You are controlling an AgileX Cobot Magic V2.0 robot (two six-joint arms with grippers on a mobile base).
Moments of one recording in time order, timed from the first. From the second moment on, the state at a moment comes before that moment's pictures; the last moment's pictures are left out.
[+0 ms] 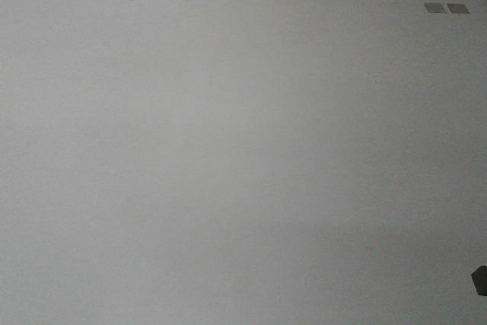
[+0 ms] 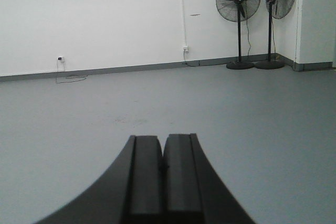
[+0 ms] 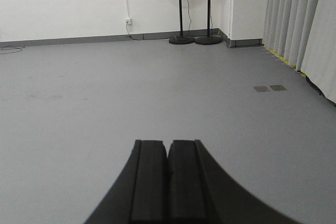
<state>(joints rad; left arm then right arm) 0.01 -0.01 0.03 0.04 0.02 0.02 -0.07 -0.01 0.03 -0.03 0.14 0.08</state>
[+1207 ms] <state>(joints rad) 0.01 -0.01 0.03 0.04 0.02 0.02 -0.07 -0.01 0.03 -0.03 0.14 0.08</state>
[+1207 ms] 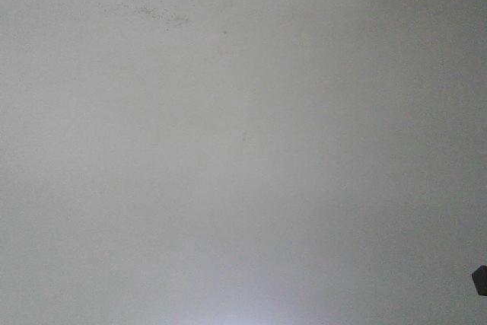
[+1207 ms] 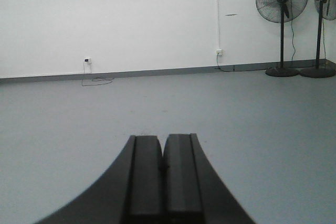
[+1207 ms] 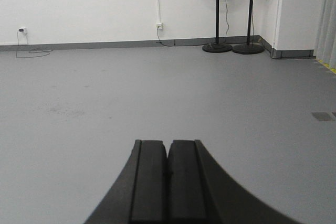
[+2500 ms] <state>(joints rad) 0.01 -0.01 0.03 0.04 0.02 0.02 -0.07 -0.01 0.03 -0.03 0.14 0.08</state>
